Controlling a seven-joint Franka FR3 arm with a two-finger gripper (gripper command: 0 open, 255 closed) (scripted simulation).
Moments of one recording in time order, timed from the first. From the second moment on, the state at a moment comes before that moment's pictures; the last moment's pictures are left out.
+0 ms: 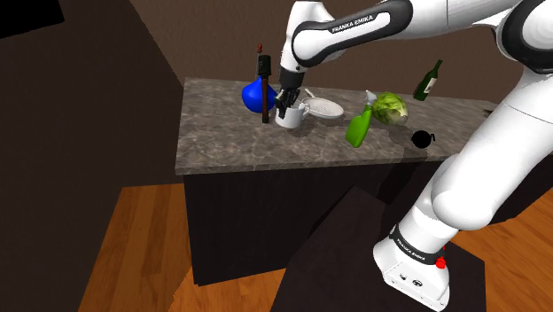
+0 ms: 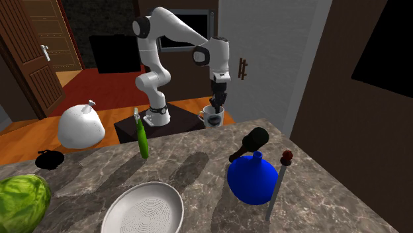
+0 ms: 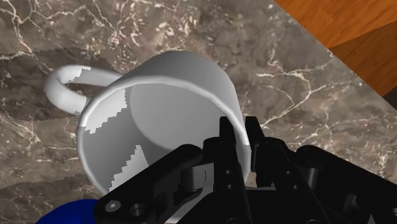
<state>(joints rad) 0.00 -0.05 0.00 -2.11 -0.07 2.12 -0.03</state>
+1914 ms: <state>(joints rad) -0.19 -0.38 -0.26 -2.30 -0.13 2.02 -0.45</state>
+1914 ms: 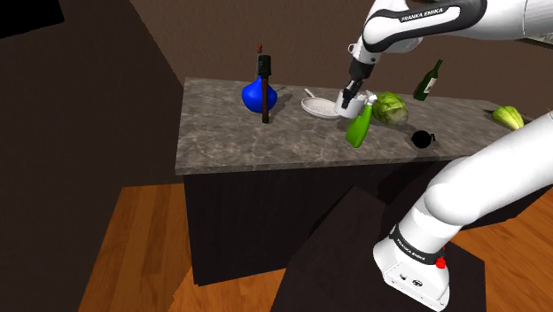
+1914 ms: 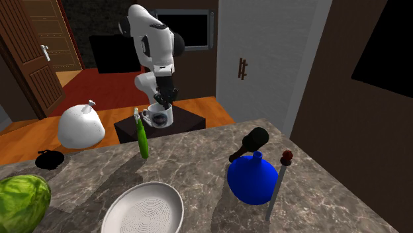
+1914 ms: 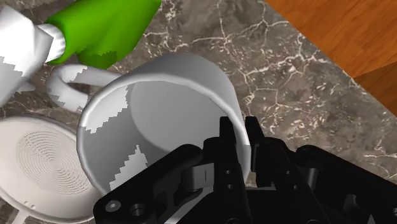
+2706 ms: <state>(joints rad) -0.30 -0.37 -0.48 -2.27 -0.18 2.03 -0.75</state>
